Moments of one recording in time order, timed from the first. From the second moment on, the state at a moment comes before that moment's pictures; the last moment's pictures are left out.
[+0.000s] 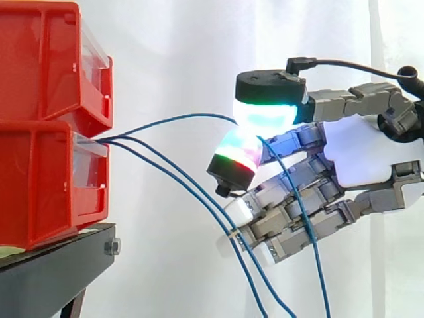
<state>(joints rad) 0.16 -2.23 -1.14 -3.07 -1.14 0.02</state>
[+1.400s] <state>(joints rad) 0.15 -2.23 -1.14 -3.05 -1.14 0.02</state>
